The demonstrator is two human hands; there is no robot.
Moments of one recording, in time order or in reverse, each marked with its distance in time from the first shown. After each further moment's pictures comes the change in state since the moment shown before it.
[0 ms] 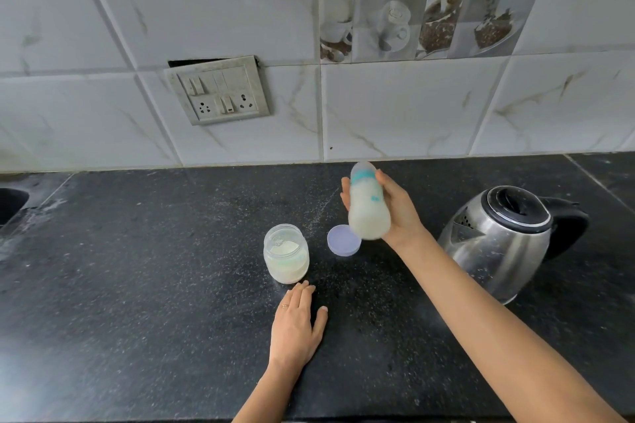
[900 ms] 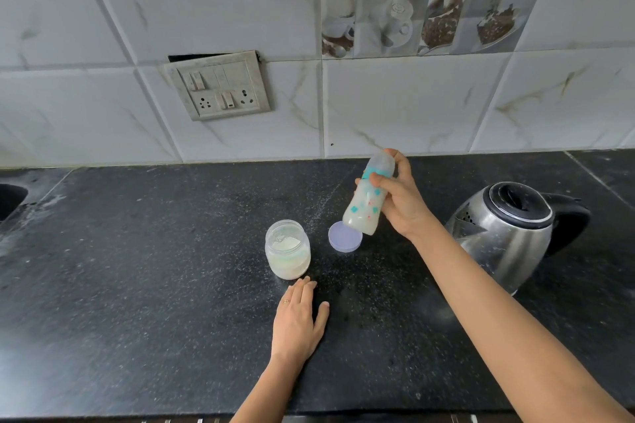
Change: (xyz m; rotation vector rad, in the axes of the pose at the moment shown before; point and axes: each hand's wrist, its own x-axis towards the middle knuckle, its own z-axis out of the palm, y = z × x) left_hand 0.000 -0.002 0.002 0.012 0.011 0.007; right_hand 0.005 -0.014 -0.008 -0.443 0.153 -0.254
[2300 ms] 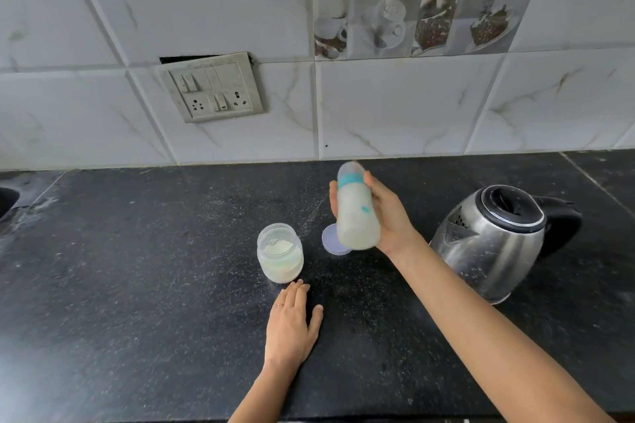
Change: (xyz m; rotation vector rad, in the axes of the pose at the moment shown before) left_hand 0.002 0.006 0.001 0.016 0.011 -0.020; right_hand -0.022 0.004 0.023 0.462 -0.172 0.370
